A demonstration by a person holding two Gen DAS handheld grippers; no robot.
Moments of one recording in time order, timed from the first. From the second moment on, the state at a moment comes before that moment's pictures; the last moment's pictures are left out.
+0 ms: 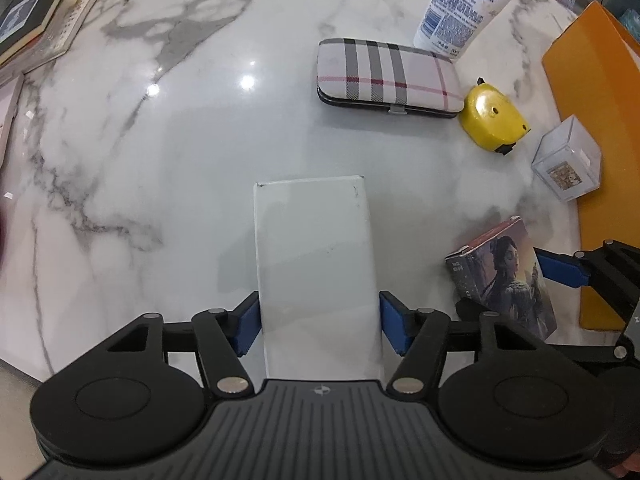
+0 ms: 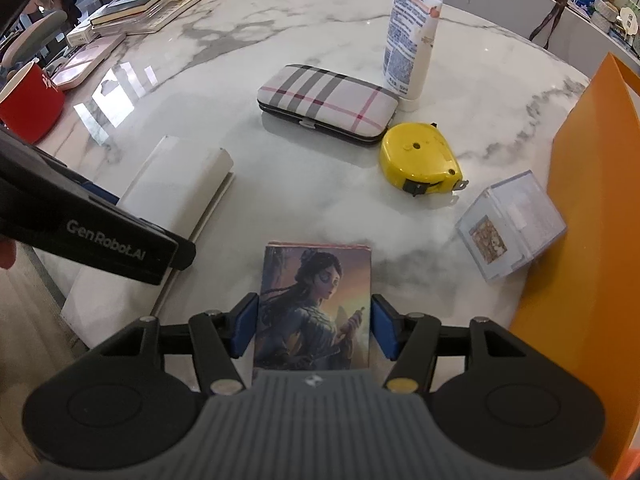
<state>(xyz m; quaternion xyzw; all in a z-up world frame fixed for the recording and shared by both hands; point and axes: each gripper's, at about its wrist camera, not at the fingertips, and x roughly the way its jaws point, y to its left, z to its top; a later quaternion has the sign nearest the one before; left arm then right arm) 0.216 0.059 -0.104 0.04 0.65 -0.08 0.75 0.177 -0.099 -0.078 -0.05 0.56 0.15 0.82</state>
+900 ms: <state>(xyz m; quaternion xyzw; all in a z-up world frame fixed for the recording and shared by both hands) 0.195 0.066 -0.044 0.00 0.60 -0.12 0.80 0.172 -0.103 -0.028 -0.04 0.51 0.16 0.85</state>
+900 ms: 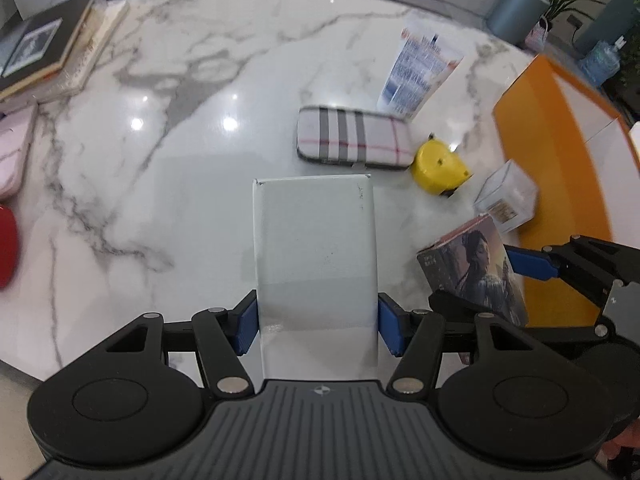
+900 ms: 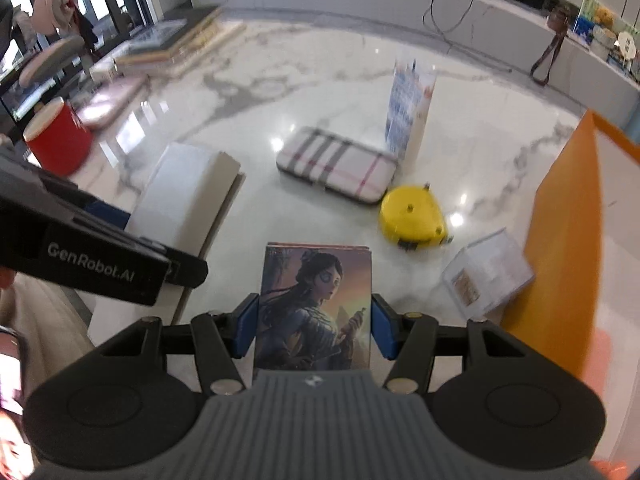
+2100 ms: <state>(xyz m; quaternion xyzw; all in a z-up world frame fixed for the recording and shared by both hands) 0.209 -0.191 0.022 0.04 0.52 -0.31 0.79 0.160 -0.330 -0.016 0.01 0.54 -0.02 0.84</state>
